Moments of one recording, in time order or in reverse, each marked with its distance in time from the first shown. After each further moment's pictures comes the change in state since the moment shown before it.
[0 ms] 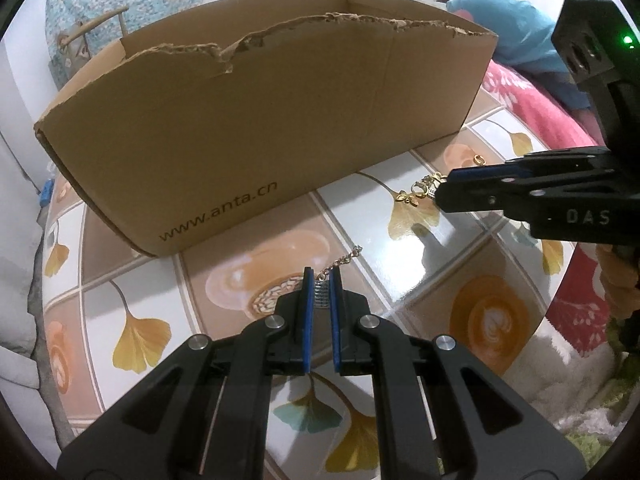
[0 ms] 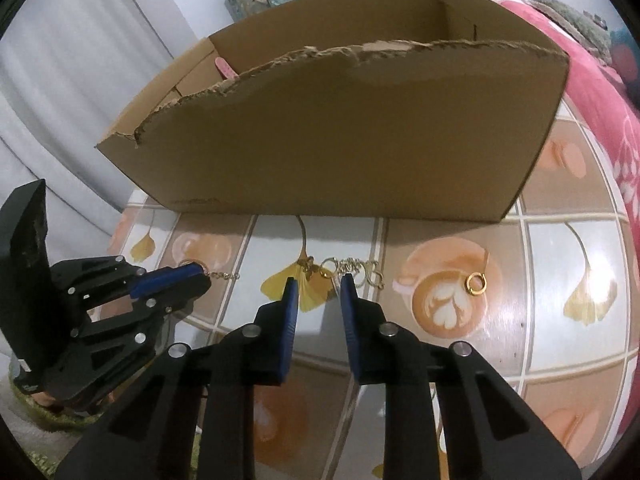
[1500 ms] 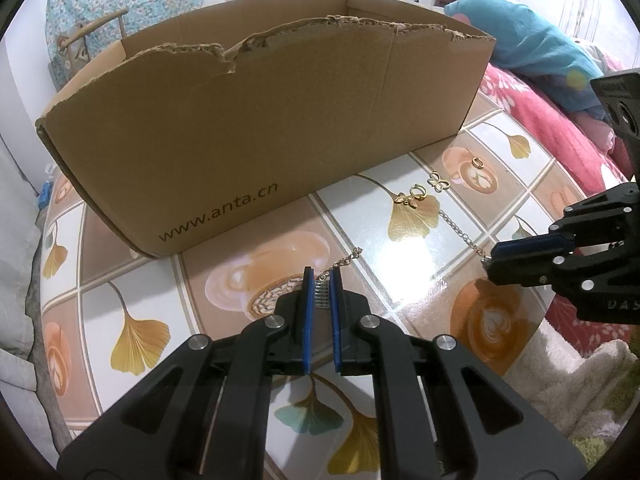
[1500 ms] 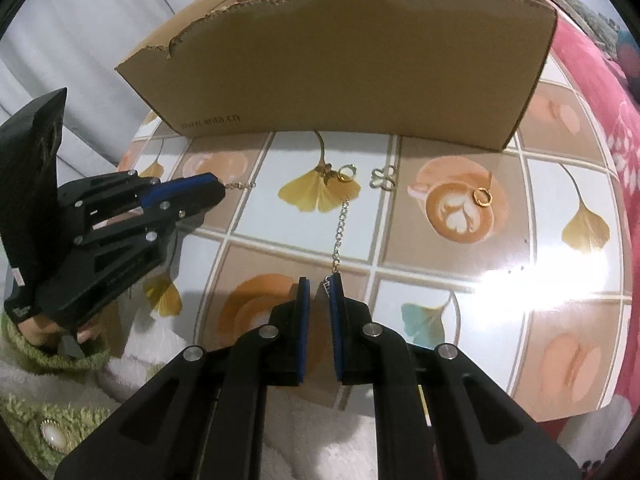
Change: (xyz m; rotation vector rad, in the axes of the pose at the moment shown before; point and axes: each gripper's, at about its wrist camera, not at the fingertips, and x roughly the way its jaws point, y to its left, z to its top) left arm -0.002 0.001 0.000 0.007 -0.011 -0.003; right arm -0.005 0.025 -0.042 -0.045 0.135 -0.024
